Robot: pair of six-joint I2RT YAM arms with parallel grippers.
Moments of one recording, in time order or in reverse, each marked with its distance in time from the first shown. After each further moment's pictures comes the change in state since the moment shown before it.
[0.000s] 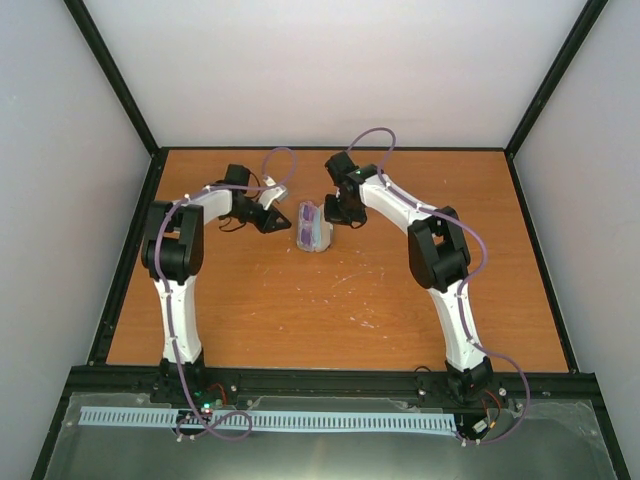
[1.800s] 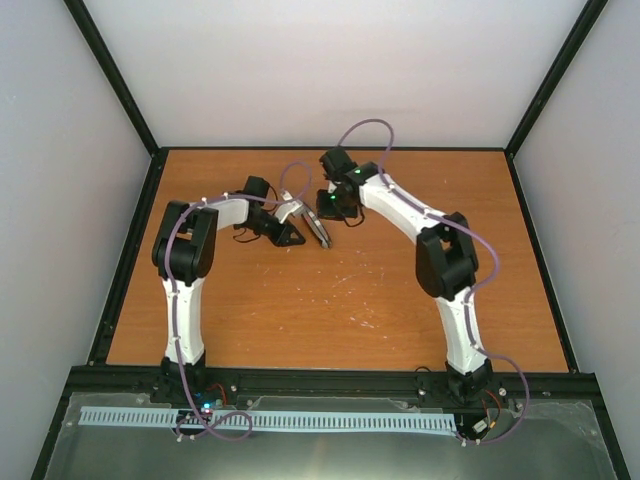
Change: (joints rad) left arm -0.108 0.040 -0.019 0.017 0.019 -0.066; right arm 0.057 -0.060 0.021 0.017 -0.051 -0.033
